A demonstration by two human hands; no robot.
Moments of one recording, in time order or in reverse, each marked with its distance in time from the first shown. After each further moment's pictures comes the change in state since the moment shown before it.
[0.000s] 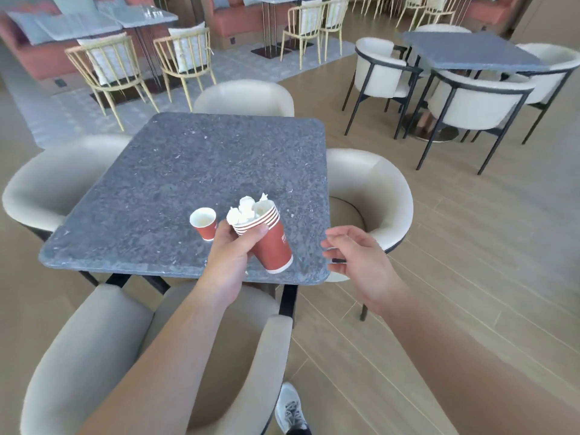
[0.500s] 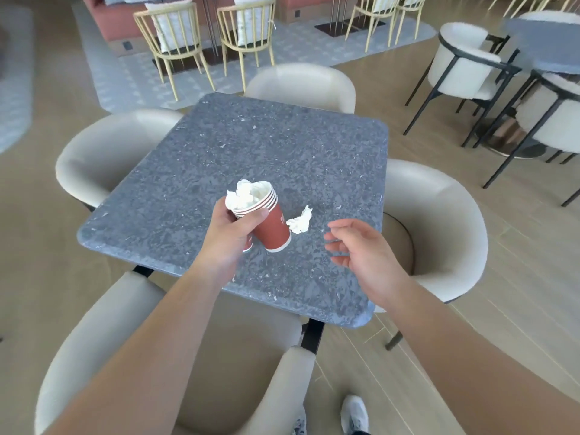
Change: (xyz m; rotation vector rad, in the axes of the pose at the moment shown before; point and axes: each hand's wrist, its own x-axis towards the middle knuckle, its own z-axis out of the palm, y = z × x) left_hand 0.127 0.022 -0.067 0.067 0.214 -0.004; right_hand 0.147 -0.026 0.078 -0.065 -0.196 0.051
